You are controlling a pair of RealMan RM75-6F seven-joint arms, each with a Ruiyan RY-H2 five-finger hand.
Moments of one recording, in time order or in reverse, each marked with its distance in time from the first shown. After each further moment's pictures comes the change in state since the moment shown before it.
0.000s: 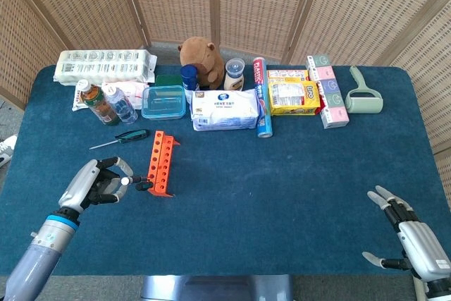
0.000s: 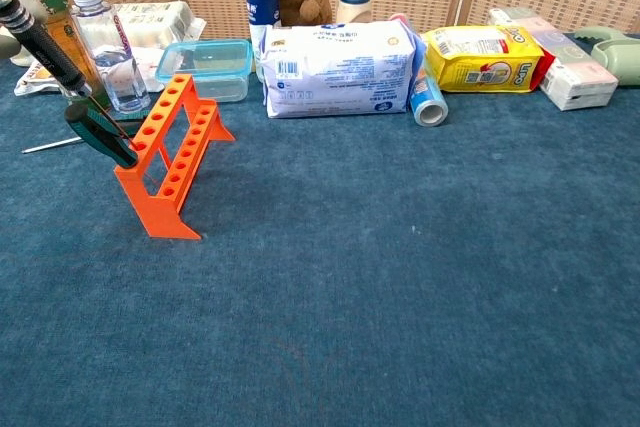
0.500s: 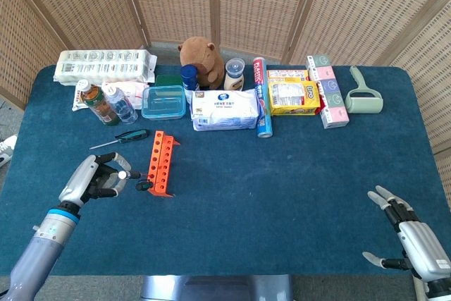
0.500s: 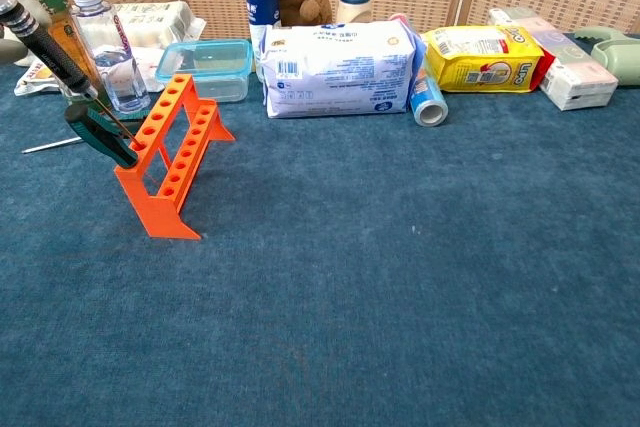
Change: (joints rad) left arm -0.029 -0.028 -0.020 0.058 -0.072 -0.010 -0.007; right arm 0.001 0.000 0.000 0.001 0.001 -0.003 0.001
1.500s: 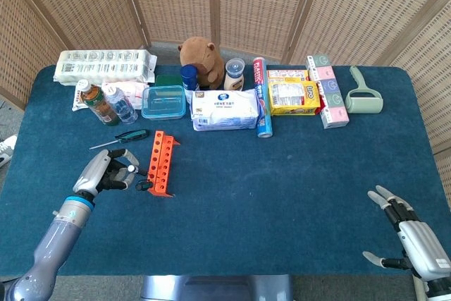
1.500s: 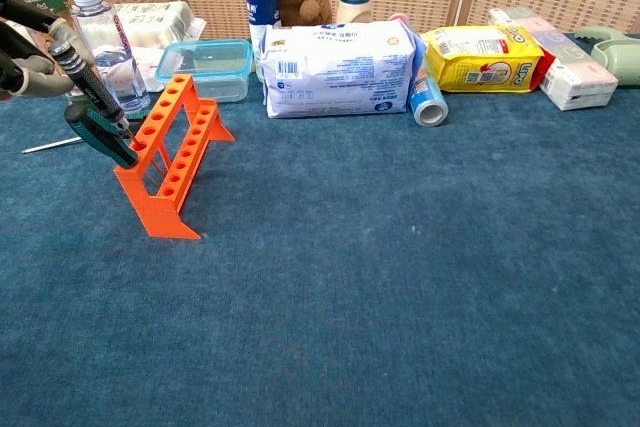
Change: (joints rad) left arm -0.129 -0.107 -0.024 0.104 -0.240 -0.013 0.128; right arm 0.002 0.000 0.002 0.002 0.005 -0.003 0.002
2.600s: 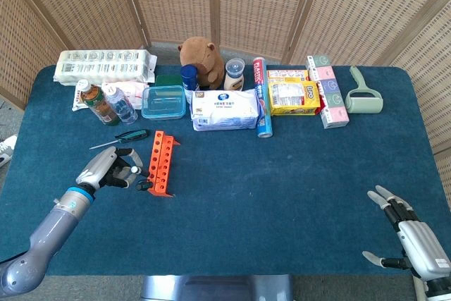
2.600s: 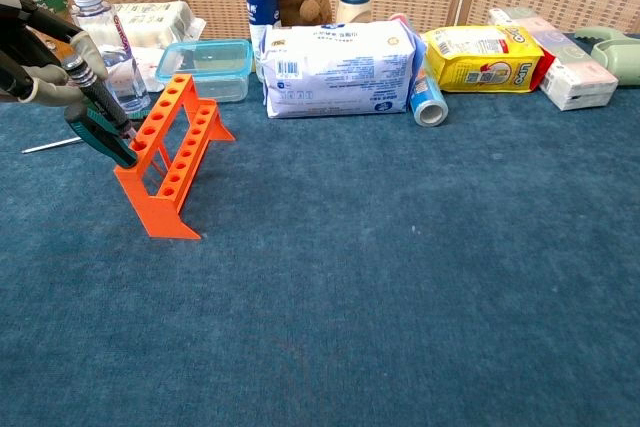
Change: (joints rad) left arm -0.048 0.072 0.023 0.112 0.062 -0.237 -0.048; right arm 0.001 -0.003 0.001 -0.001 0.003 -0.003 -0.007
